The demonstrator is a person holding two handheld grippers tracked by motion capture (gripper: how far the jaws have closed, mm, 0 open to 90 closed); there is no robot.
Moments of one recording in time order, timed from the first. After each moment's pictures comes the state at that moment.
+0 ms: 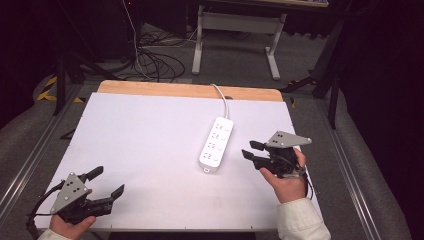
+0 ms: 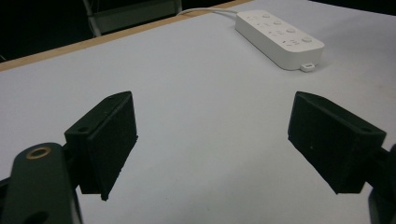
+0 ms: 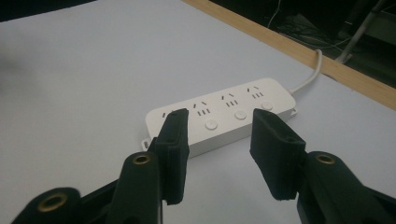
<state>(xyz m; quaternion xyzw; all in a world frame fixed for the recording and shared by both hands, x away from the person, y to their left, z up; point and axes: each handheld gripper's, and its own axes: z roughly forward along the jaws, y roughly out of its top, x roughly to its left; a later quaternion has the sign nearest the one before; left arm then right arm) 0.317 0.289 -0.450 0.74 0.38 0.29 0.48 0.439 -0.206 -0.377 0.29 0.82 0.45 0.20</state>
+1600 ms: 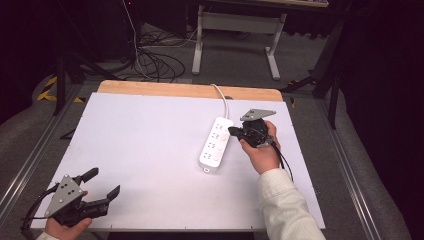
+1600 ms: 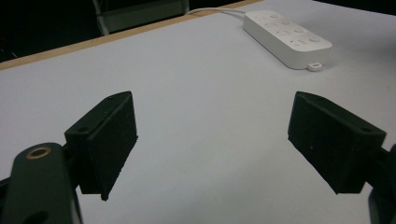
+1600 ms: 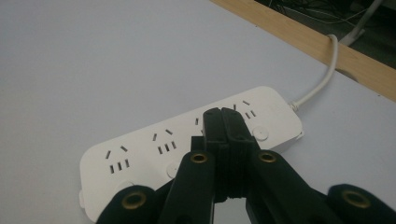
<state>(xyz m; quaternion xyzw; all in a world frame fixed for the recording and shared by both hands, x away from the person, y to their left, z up) 0.311 0.296 -0.450 0.73 0.39 0.30 0.48 0.529 -0.160 -0.402 0.31 0.84 0.41 0.18</state>
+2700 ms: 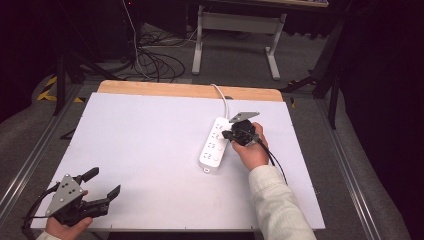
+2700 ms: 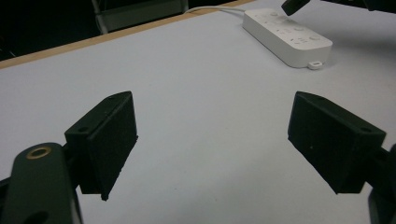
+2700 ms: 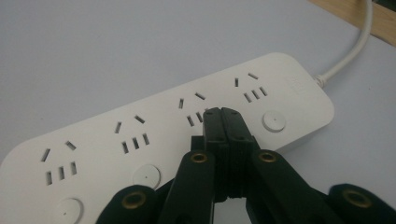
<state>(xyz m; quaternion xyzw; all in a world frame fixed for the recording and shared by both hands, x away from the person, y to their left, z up) 0.313 0.296 -0.451 0.73 0.39 0.29 0.47 0.559 -0.141 -0.446 0.32 0.86 0.36 0.16</state>
